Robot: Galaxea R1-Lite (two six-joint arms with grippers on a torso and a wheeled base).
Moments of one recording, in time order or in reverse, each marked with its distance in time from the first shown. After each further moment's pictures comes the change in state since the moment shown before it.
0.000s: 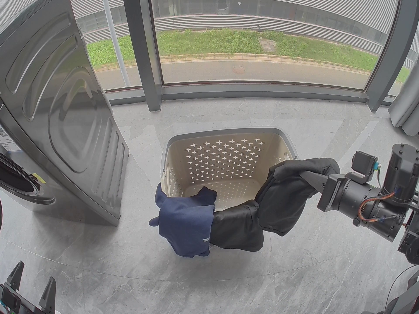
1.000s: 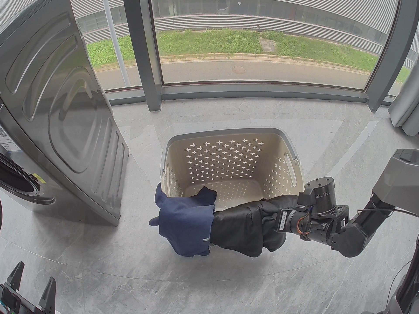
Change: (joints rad) left arm 0.000 0.000 0.000 0.000 0.000 -0.004; right arm -0.122 0.590 -0.146 0.001 -0.005 0.104
